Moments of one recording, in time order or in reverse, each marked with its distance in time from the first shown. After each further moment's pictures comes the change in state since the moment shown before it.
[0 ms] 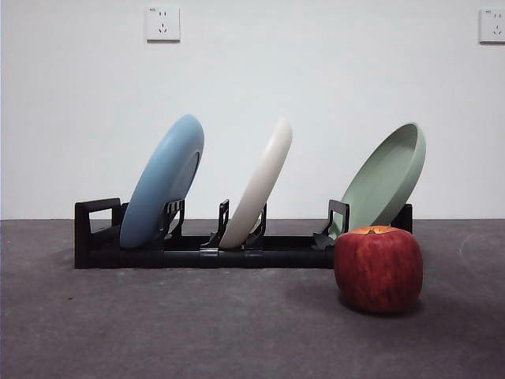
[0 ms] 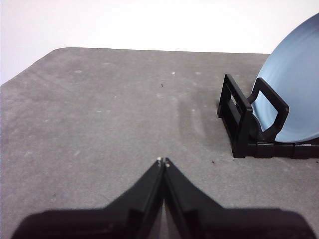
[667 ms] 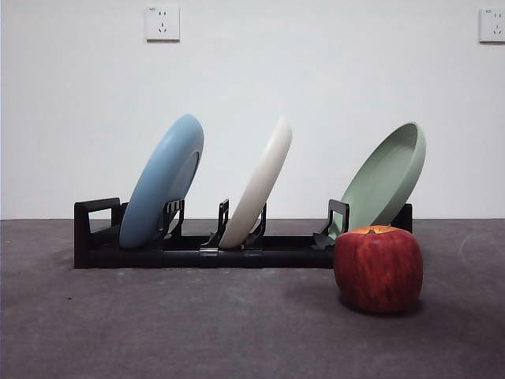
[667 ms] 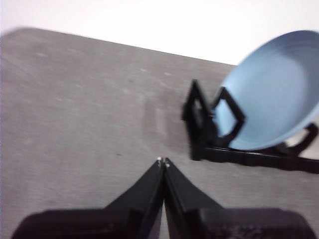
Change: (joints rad) left arm 0.000 0.000 0.012 -0.011 0.127 -0.173; right arm 0.000 0.005 0.037 -0.013 -0.056 0.262
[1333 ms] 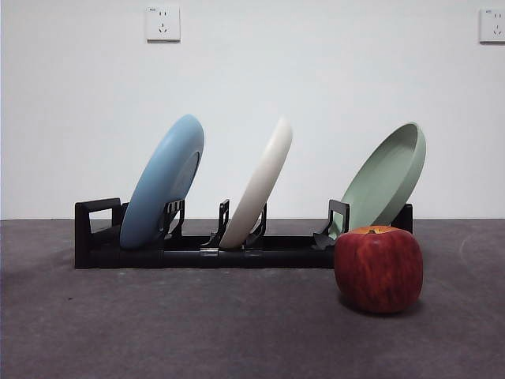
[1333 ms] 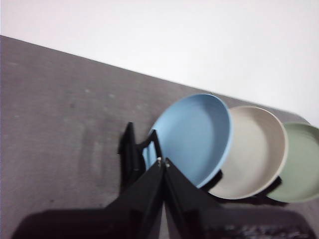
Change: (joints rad) left arm 0.000 0.412 0.542 -0.183 0.178 -0.100; right arm 0.000 0.542 0.681 -0.330 -0.036 -0.084
